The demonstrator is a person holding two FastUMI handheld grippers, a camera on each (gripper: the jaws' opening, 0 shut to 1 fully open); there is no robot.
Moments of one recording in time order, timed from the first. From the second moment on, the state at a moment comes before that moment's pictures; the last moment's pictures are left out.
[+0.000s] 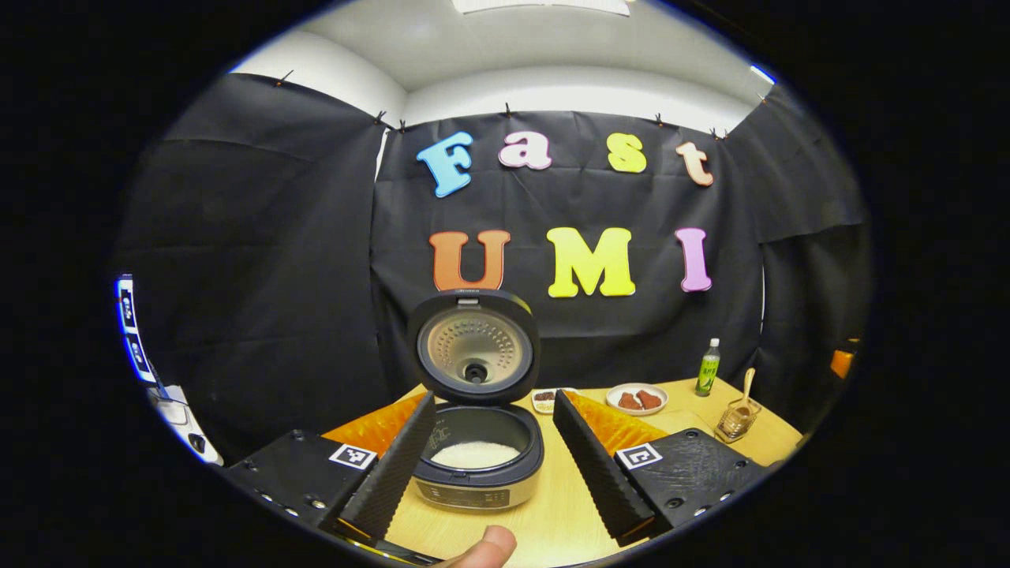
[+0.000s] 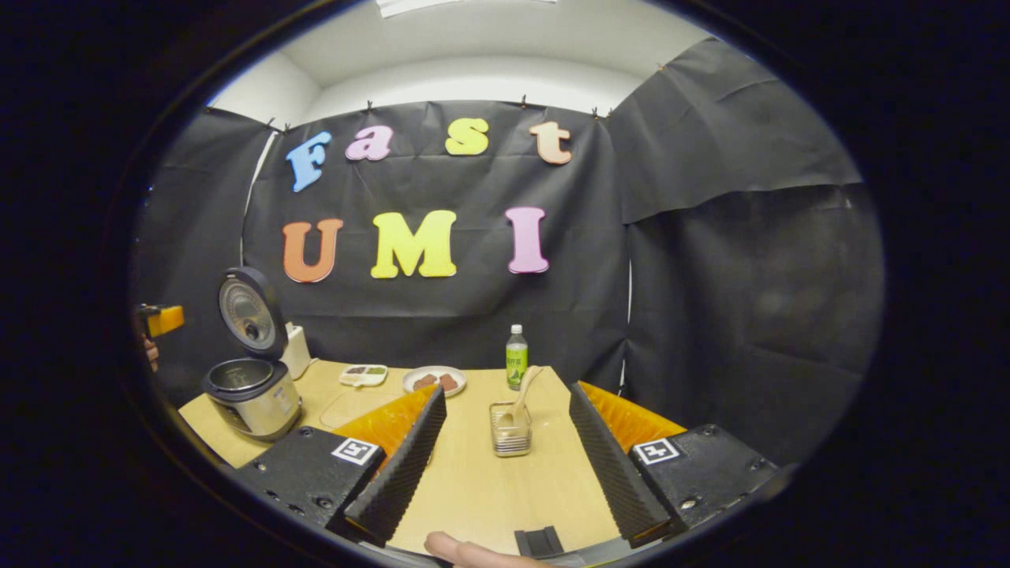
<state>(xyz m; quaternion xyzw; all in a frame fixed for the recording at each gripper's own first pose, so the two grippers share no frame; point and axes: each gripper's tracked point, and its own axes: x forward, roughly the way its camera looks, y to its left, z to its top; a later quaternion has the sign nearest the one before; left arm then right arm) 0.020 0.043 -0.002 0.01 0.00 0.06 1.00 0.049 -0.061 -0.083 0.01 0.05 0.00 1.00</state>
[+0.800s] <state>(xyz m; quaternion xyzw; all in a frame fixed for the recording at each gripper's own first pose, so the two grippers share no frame) -0.012 0.007 -0.039 0.05 -0.02 0.04 1.00 0.267 -0.081 -0.172 0.02 0.11 0.00 0.99</state>
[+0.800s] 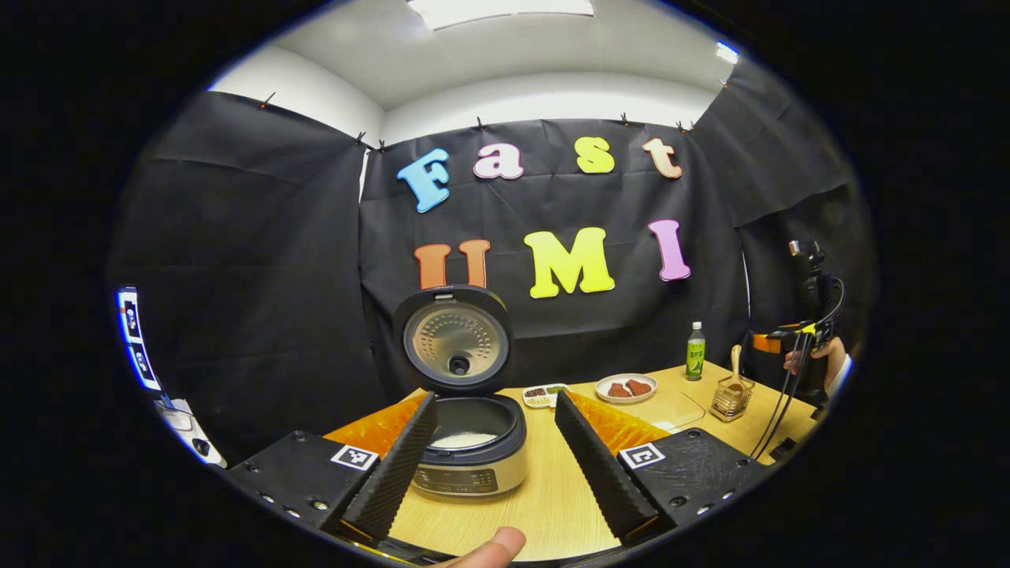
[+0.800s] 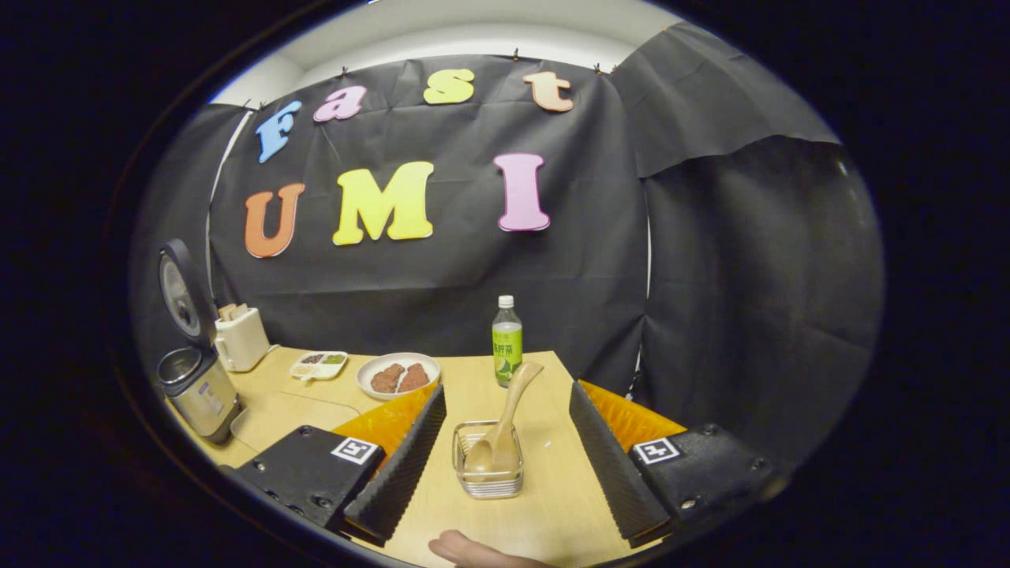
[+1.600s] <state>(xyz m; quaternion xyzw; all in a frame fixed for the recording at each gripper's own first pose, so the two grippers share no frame) -0.020 -0.032 -0.001 0.08 -0.06 0.00 1.00 0.394 -0.080 -0.272 0.09 0.22 0.05 0.97</state>
